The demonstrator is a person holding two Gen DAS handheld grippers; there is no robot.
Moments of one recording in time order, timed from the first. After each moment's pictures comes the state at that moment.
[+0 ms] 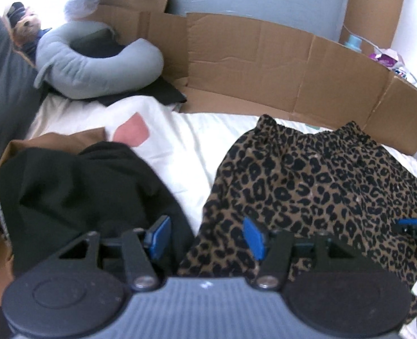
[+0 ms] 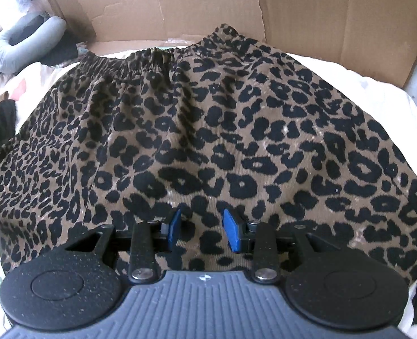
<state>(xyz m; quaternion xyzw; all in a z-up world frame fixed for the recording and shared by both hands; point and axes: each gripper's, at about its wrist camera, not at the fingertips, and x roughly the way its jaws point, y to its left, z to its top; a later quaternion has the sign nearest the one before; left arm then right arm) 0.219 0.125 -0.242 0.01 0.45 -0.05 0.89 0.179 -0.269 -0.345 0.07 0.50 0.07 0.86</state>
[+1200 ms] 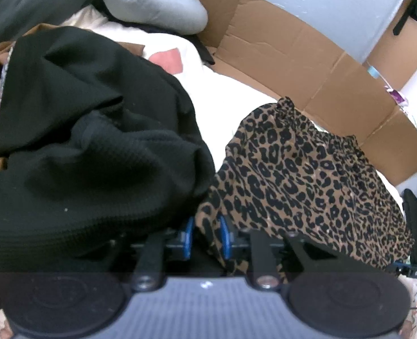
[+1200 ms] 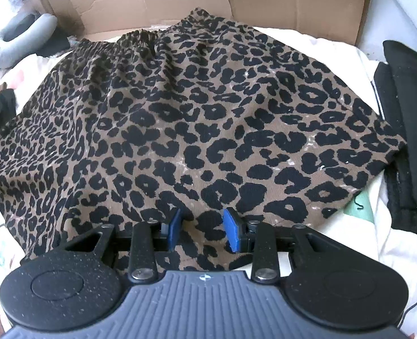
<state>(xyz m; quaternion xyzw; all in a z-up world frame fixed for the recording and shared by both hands) 0.163 0.188 -0.315 -0.15 0.46 -0.06 0.87 0.096 -0.281 -0.332 0.08 0.52 0.03 0.85</state>
